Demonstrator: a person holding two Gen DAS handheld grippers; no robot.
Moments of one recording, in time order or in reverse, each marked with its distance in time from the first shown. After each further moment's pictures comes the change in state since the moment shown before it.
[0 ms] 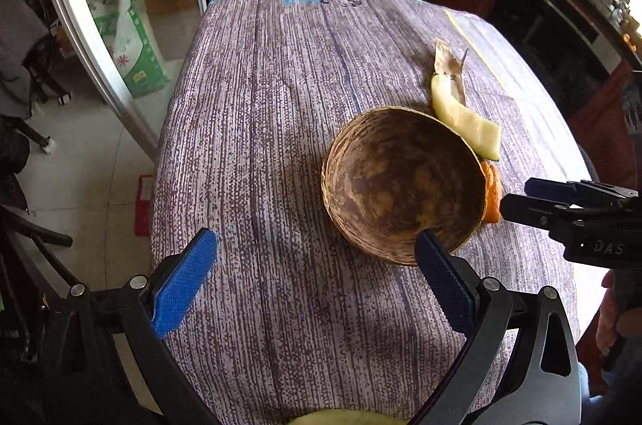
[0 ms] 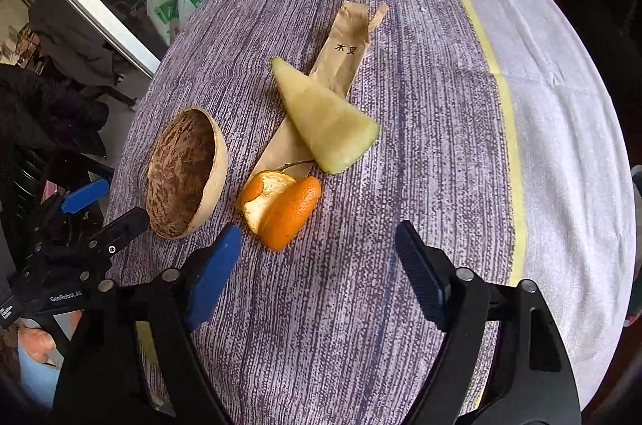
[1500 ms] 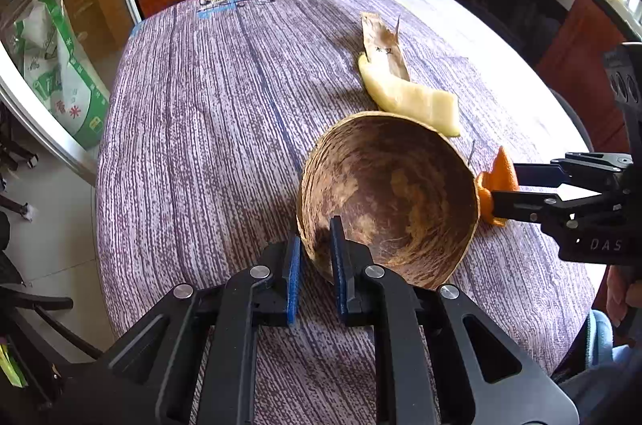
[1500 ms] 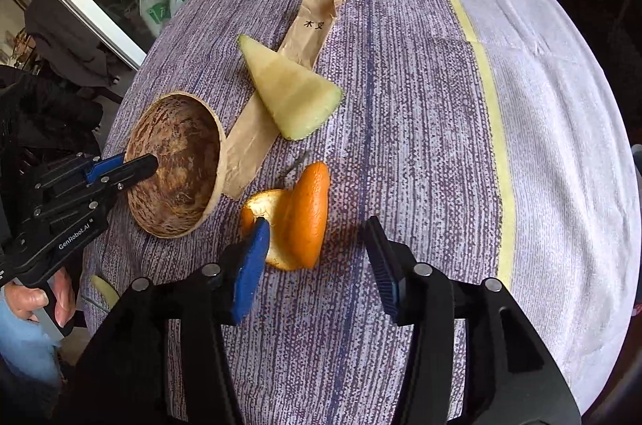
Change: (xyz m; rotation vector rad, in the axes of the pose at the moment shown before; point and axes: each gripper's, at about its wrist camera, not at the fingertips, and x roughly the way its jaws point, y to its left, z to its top) left arm 0.029 -0.041 0.013 0.238 0.013 -0.080; right arm 0.005 -0.022 -0.019 0.003 -0.016 0.004
